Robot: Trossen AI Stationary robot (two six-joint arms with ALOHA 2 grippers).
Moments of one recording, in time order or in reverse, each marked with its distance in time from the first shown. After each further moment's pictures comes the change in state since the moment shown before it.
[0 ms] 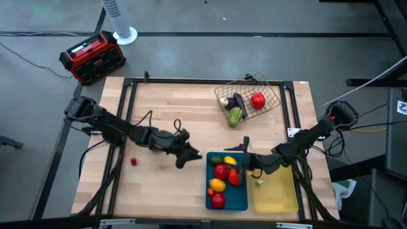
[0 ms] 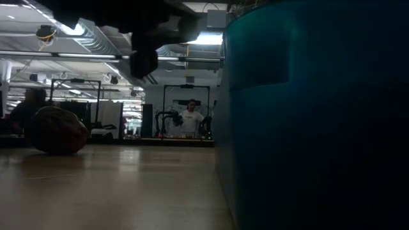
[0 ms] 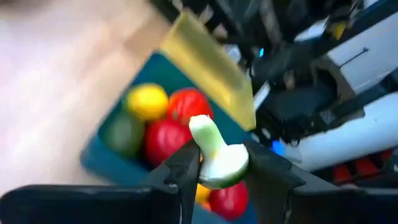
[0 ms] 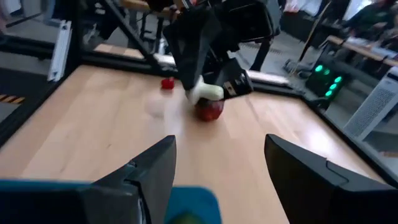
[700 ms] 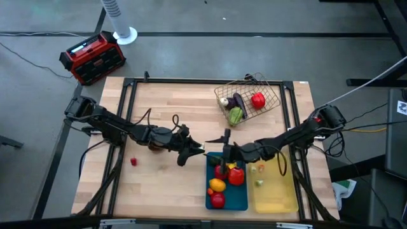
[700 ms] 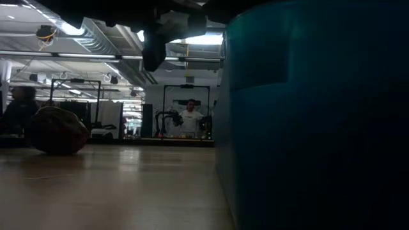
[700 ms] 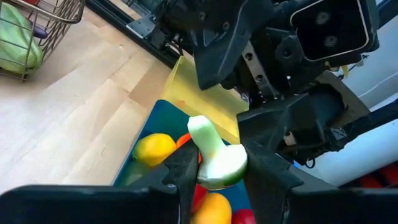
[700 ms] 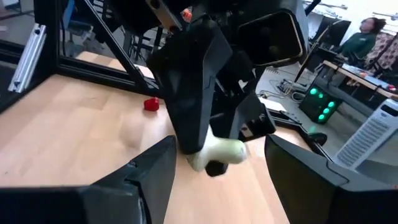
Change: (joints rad) left arm 0.036 0.000 0.000 0.094 -0.069 0.173; right arm -0.201 0.206 0.181 0.140 -0.203 -0.201
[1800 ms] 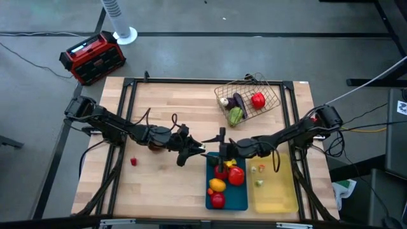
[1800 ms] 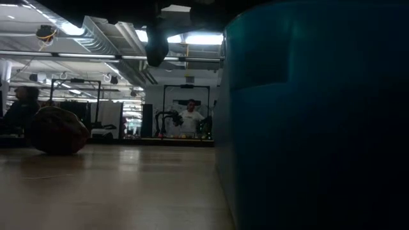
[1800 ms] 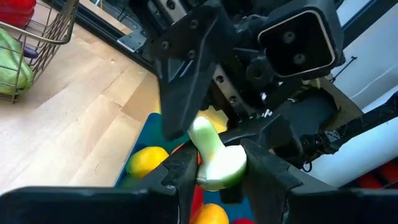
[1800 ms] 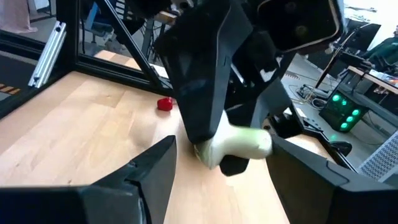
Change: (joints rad) left arm 0.000 0.000 0.000 0.047 0.001 0.048; right arm -0.063 0.034 0.007 0.029 -0.156 -0.022
